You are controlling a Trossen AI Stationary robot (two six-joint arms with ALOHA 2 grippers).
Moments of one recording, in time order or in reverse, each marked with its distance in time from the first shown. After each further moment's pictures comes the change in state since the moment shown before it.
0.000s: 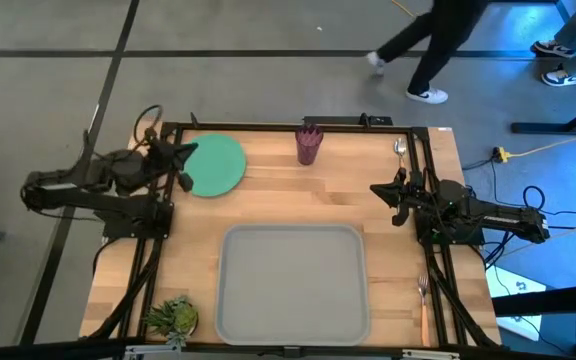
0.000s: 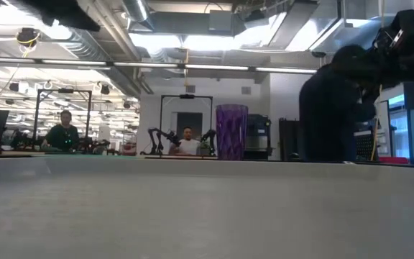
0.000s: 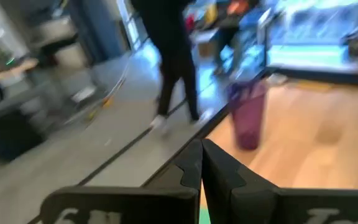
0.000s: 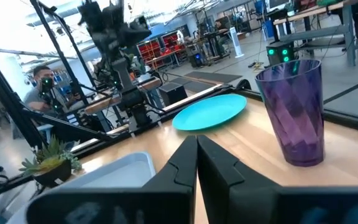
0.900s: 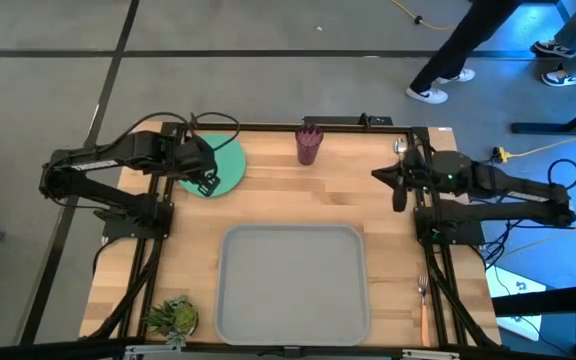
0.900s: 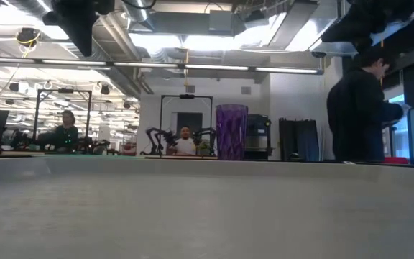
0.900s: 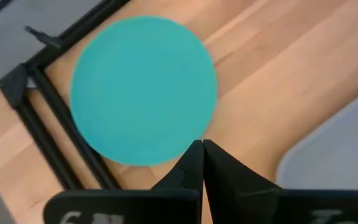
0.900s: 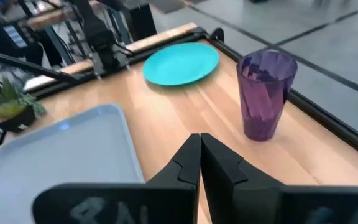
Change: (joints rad) left arm 0.124 0.642 0.512 -0.824 0.405 -0.734; right arm 0.000 0.573 0.692 -0.554 0.052 -0.070
